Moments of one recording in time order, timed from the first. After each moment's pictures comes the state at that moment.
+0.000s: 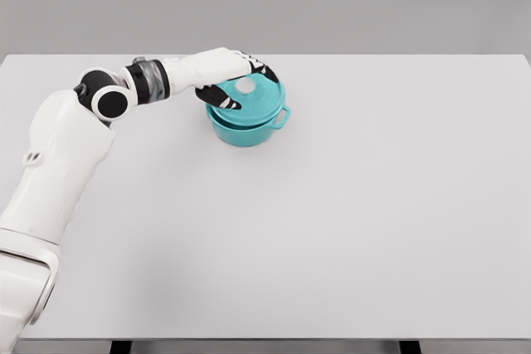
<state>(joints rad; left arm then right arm) -0.81 0.20 -0.40 -0.99 -0.64 -0.61 -0.61 0.01 0.00 -0.30 0.05 0.25 -0.01 0.09</state>
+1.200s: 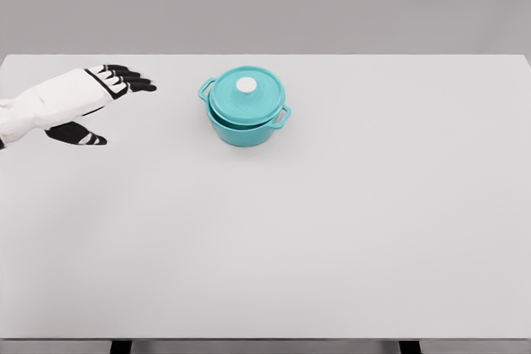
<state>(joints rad) -0.36 0.70 -0.11 -1.57 -0.41 -0.61 -0.61 0.01 0.00 -0.30 0.05 0.25 -0.01 0.09</state>
